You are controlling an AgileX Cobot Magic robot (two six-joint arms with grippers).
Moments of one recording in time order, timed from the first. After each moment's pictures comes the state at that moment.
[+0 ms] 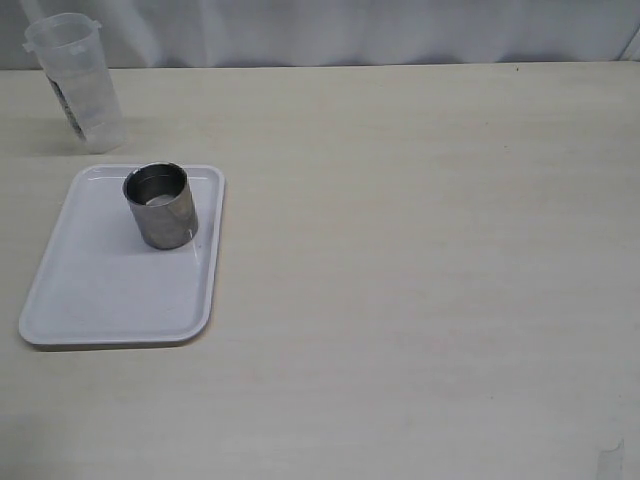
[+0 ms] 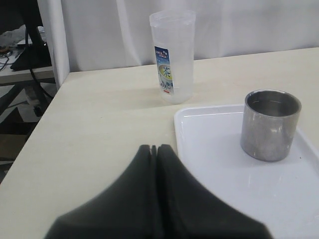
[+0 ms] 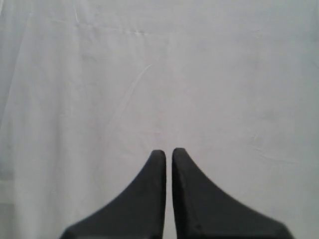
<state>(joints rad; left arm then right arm) 0.00 0.00 0.00 0.10 0.33 0.03 0.01 0.00 -0.32 -1.02 -0.12 1.08</state>
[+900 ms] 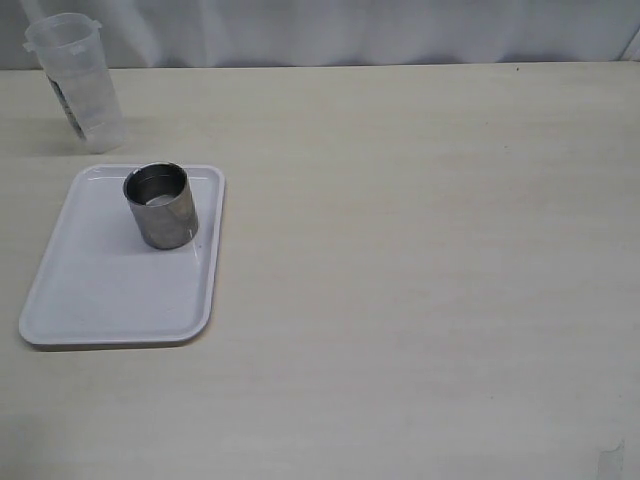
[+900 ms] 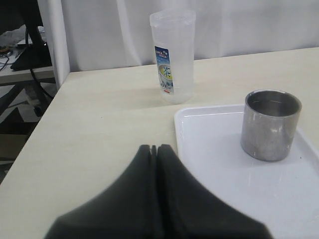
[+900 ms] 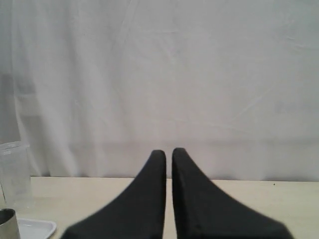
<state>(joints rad) 0.00 0.00 0.00 0.10 0.33 0.03 0.01 0.00 0.00 -0.98 -0.23 1.08</state>
